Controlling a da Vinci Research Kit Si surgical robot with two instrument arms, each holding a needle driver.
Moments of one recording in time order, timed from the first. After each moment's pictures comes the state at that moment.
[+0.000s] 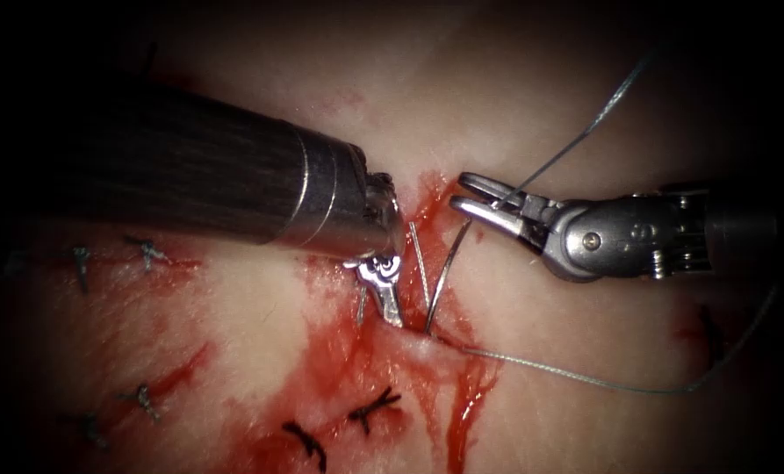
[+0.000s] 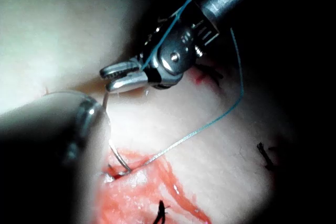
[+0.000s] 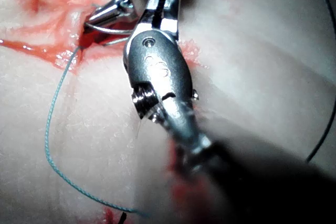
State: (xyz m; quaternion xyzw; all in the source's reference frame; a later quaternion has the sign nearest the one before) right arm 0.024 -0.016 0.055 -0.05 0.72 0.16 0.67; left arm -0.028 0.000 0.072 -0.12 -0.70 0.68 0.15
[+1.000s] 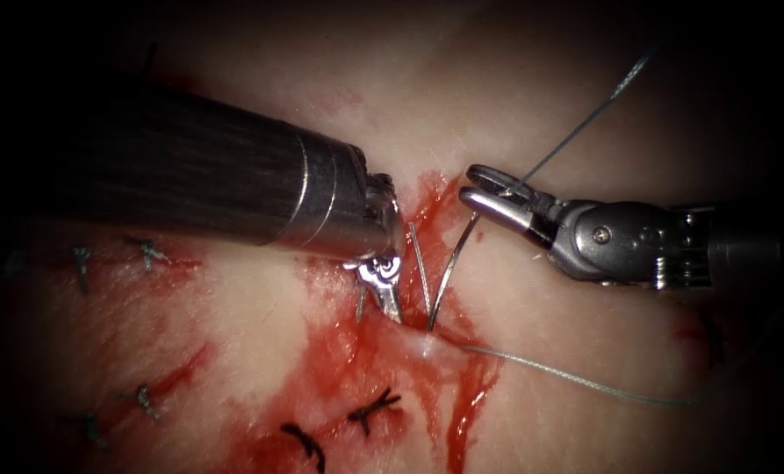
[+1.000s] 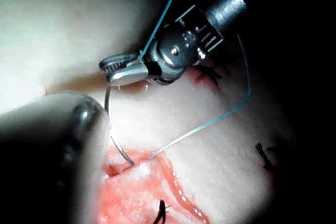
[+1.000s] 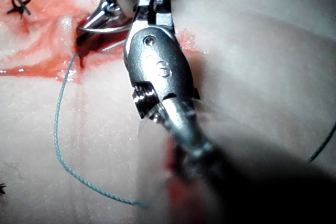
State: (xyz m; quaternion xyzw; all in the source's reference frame) right arm 0.024 -0.015 0.055 -0.03 0.73 0.21 0.65; left arm -0.028 0.000 0.072 -0.12 -0.70 0.68 0.15
